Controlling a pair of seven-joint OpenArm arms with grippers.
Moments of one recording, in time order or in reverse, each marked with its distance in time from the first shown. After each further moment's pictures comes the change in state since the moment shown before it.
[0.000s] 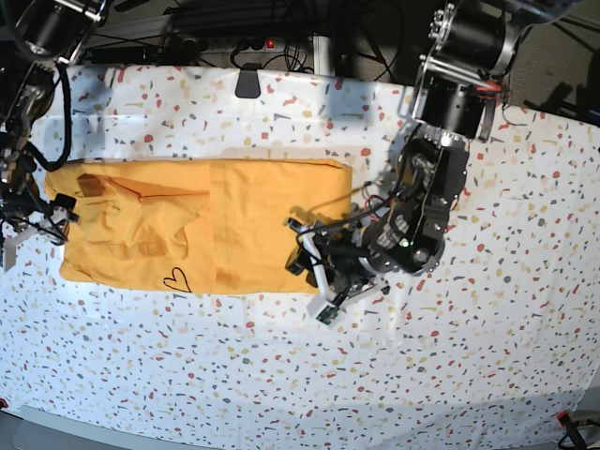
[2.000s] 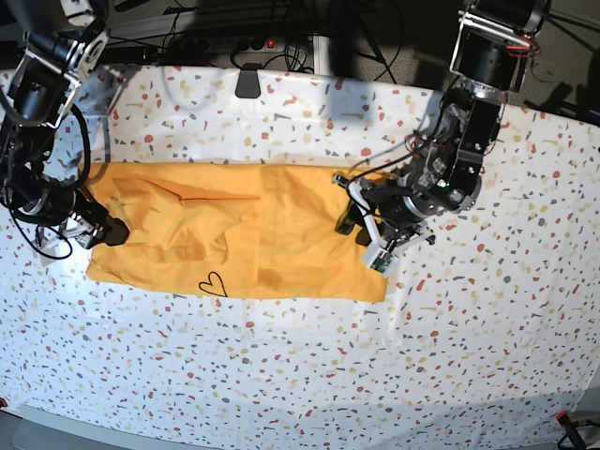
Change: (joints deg) left arm 9.5 -9.0 0.2 0.4 2.4 4.3 -12.4; right arm 14.1 3.8 -0.8 -40.7 25.2 13.8 -6.3
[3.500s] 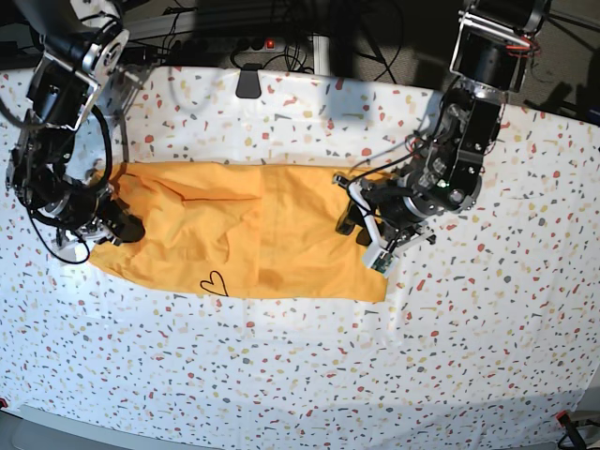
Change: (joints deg) left arm 0.0 0.0 0.0 0.0 -0.2 0.0 0.7; right arm 2.5 -5.7 0.4 -1.7 4.6 0.2 -3.4
